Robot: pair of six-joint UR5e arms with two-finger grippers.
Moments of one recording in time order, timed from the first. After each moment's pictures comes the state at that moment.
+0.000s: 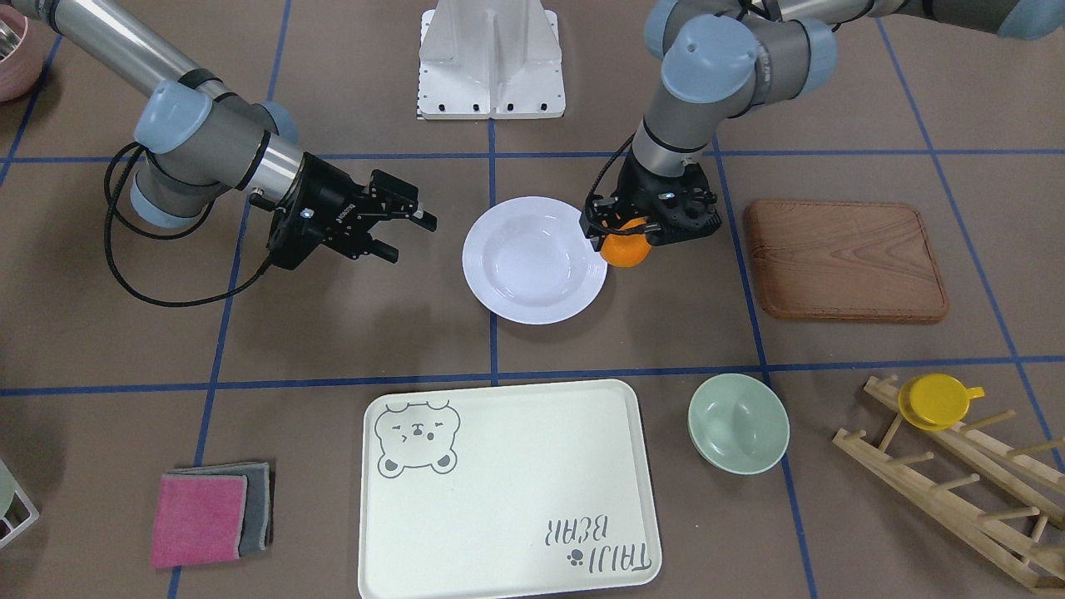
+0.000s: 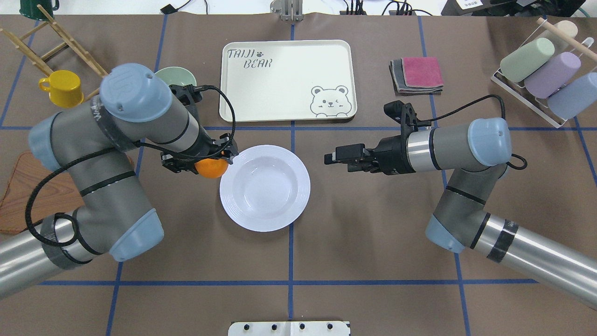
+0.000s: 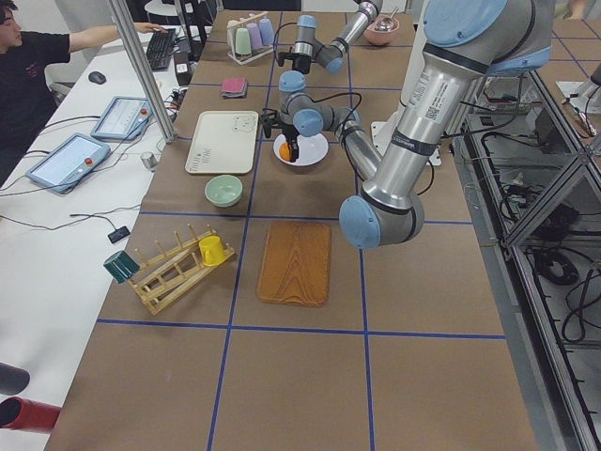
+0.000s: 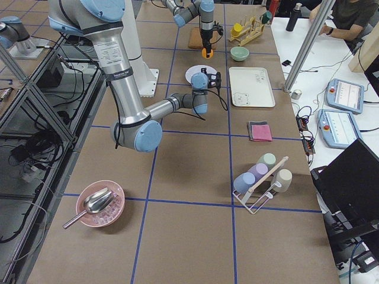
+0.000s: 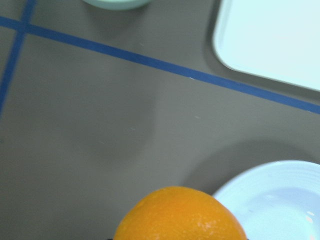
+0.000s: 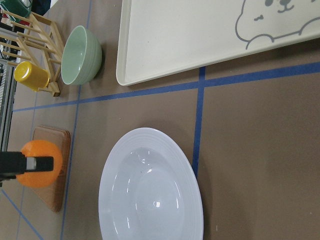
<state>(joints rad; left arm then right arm) -0.62 -2.14 -1.81 -1.61 -1.98 -1.42 0.61 -1.17 1.46 -0.20 2.02 1.54</state>
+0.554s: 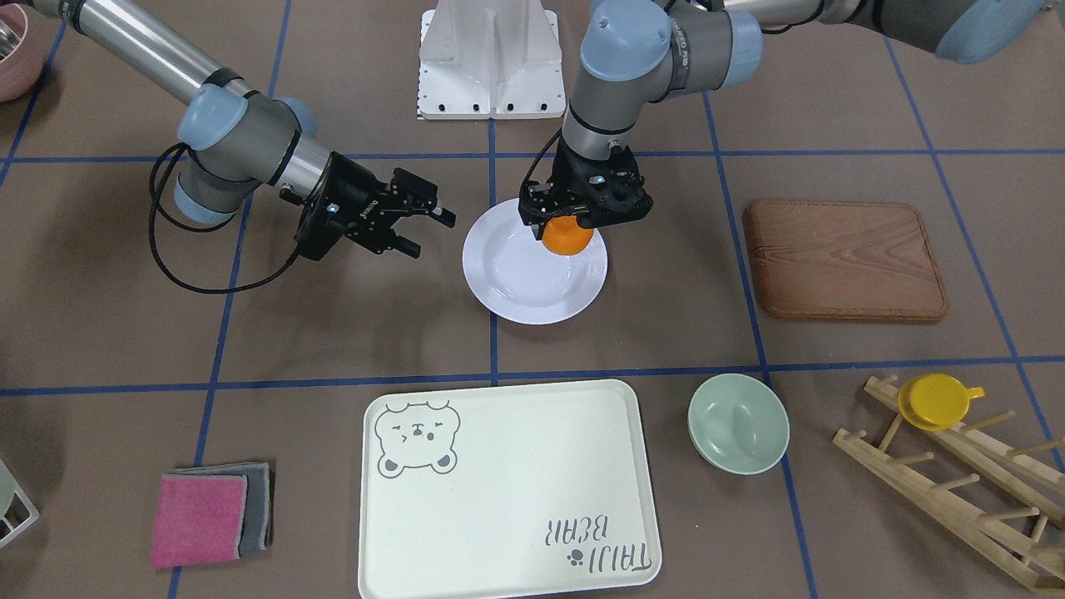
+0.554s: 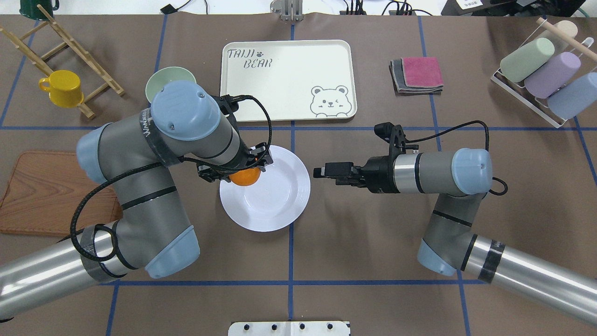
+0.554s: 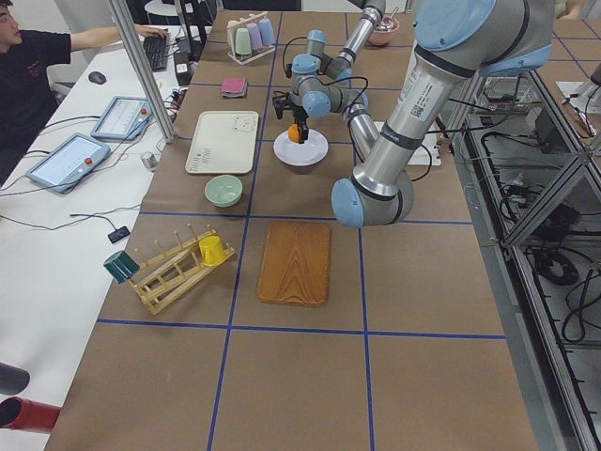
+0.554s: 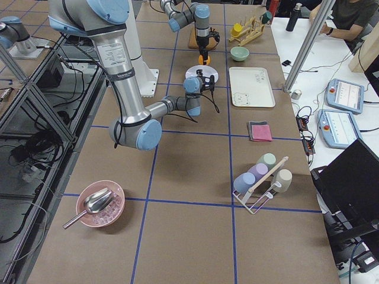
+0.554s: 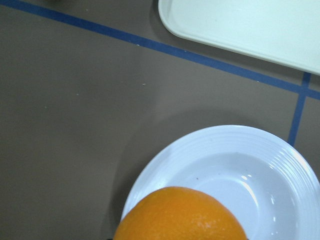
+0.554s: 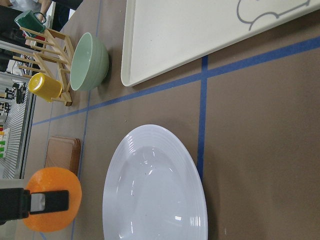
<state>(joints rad) -0.55 -2.23 -1.76 -1.60 -1.91 -1.49 0.52 -1.17 1.44 -0.15 1.89 1.56</state>
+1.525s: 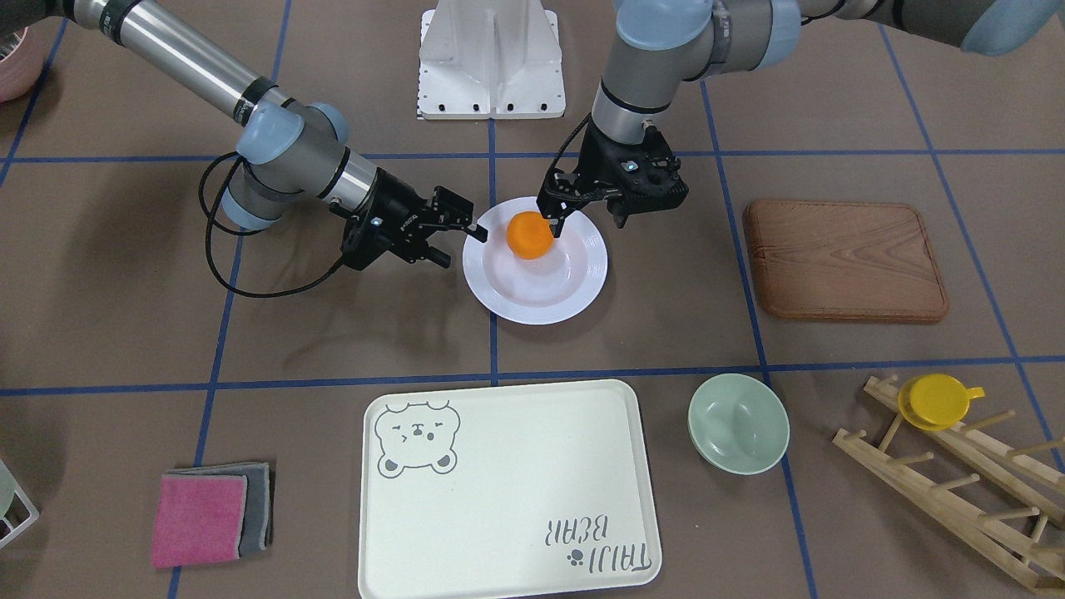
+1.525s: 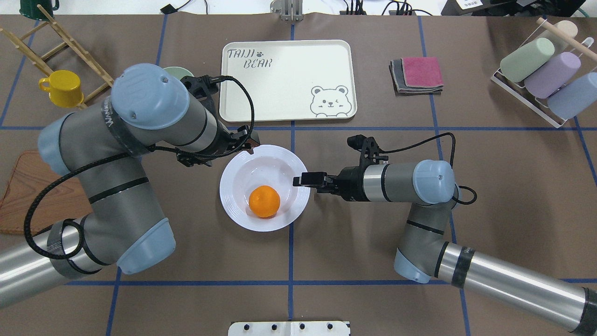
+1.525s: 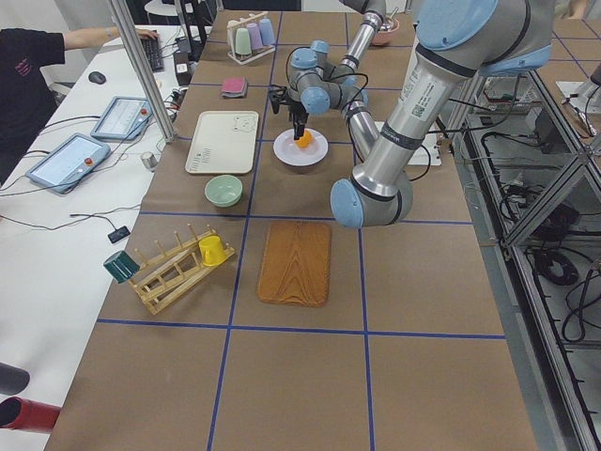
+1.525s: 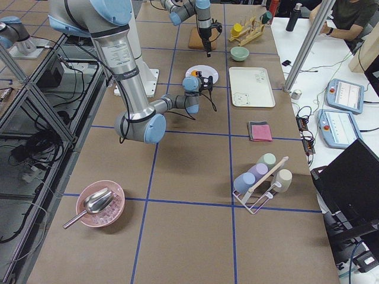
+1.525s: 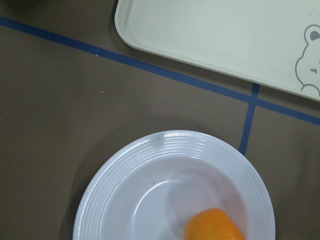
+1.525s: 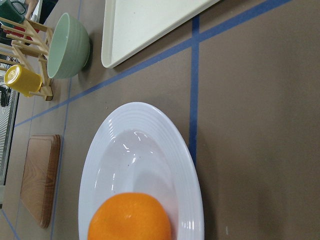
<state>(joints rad) -0.61 -2.17 -1.87 -1.59 -1.89 -1.44 0.47 -1.07 1.32 -0.19 1.84 1.55</state>
